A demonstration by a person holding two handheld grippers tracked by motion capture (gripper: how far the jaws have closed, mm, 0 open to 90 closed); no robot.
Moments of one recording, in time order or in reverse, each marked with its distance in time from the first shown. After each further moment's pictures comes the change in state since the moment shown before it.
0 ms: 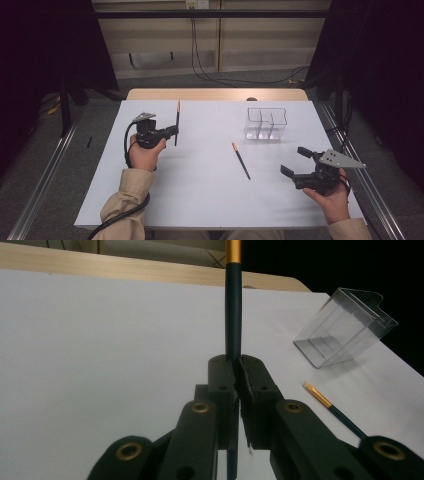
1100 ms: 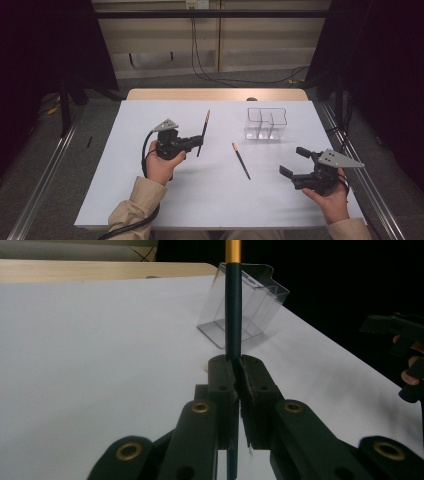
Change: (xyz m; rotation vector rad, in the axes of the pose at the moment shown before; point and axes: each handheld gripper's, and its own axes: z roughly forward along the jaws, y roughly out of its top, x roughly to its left) left arm -0.059 -0.014 0.010 0.026 -0.236 0.128; right arm 0.001 0.000 0.002 0.002 0.013 -0.005
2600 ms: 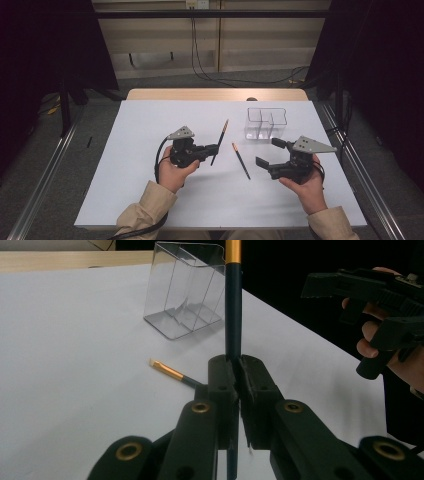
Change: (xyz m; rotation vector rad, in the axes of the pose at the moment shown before) left arm -0.030 -0.010 0.022 0.026 -0.113 0.056; right arm 0.030 0.034 0.055 0.002 0.108 0.029
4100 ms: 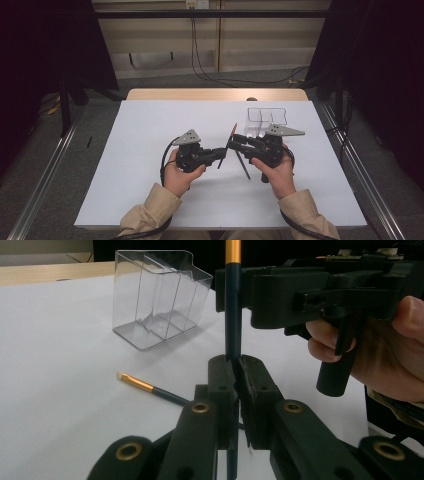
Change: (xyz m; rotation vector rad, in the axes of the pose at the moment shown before) left arm -0.017 -0.003 0.008 -0.027 -0.061 0.054; right arm 0.019 0.022 0.067 -0.022 0.163 0.173
